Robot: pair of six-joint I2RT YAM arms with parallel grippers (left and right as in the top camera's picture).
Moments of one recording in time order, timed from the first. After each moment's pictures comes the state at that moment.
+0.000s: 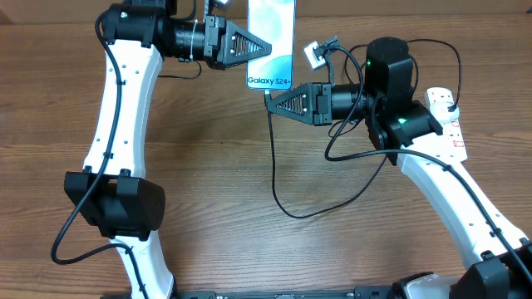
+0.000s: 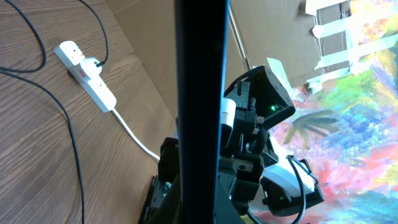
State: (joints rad) left arm -0.12 2.07 2.23 -1.24 1.47 -0.08; right arm 0.31 1.52 1.23 -0.04 -1.22 0.70
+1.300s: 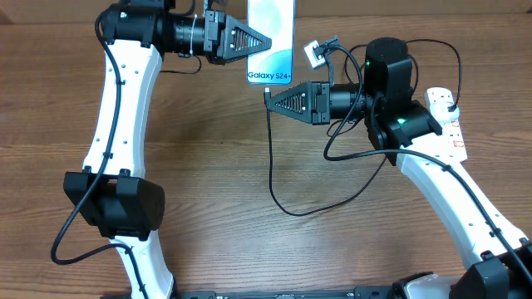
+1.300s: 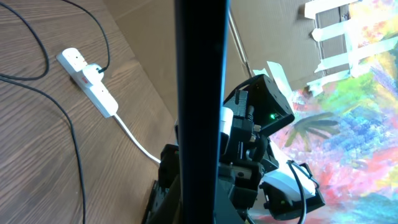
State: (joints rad) left arm -0.12 2.07 2.23 -1.15 1.47 -0.16; right arm 0.31 1.52 1.23 -0.03 -1.19 0.70
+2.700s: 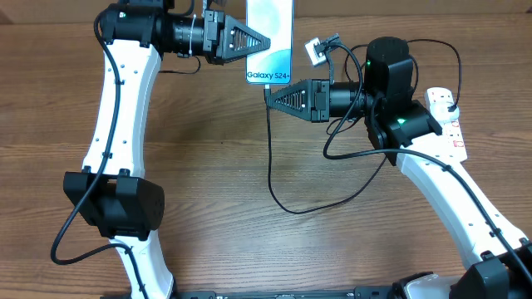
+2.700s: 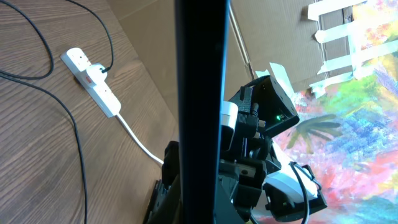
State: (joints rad) left arm -0.12 2.07 2.23 -1.15 1.46 -0.16; right arm 0.31 1.52 1.23 -0.01 -1.16 0.73
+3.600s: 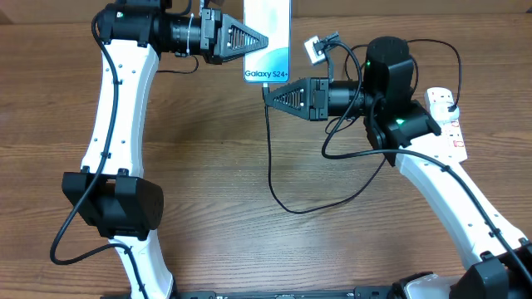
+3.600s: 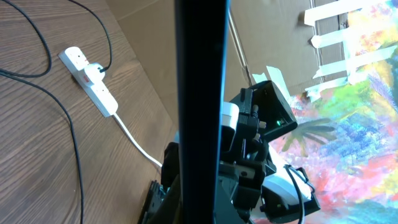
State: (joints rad) left arm -0.11 2.07 2.23 -1.15 1.47 -0.18; right arm 0.33 1.52 1.23 0.03 -1.14 0.77
